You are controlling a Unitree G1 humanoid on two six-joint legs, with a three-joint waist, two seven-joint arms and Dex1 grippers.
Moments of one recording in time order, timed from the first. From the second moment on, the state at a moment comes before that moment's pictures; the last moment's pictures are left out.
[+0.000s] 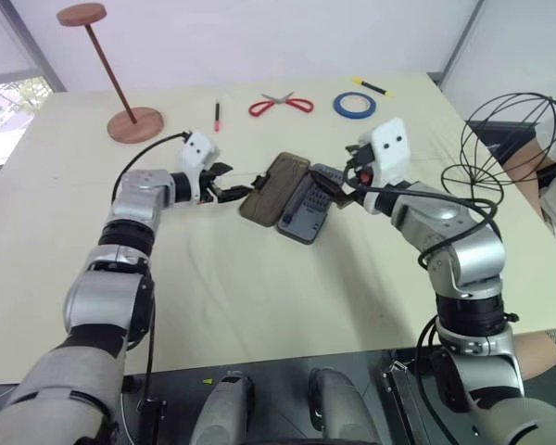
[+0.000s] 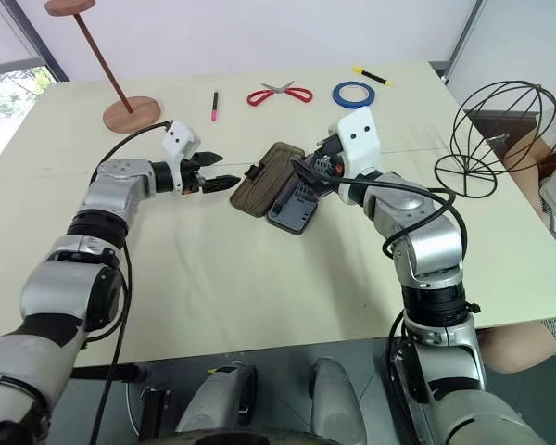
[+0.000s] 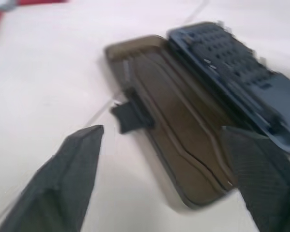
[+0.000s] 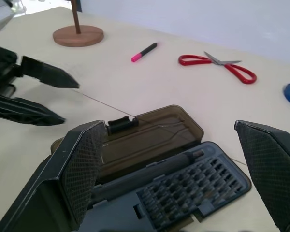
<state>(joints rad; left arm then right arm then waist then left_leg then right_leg) -1.06 0.40 -0.01 1.01 -0.04 0.09 -0.96 -0.66 -0.37 0.00 -0.27 0.26 0.84 0.38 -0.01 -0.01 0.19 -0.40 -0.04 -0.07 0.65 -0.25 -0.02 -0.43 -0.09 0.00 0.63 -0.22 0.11</state>
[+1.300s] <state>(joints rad) -0.92 0.40 -0.19 0.80 0.08 0.22 -0.81 -0.67 -0.37 -0.01 -0.25 0.26 0.83 0.35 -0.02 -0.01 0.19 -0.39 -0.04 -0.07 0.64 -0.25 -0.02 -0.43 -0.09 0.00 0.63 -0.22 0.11</state>
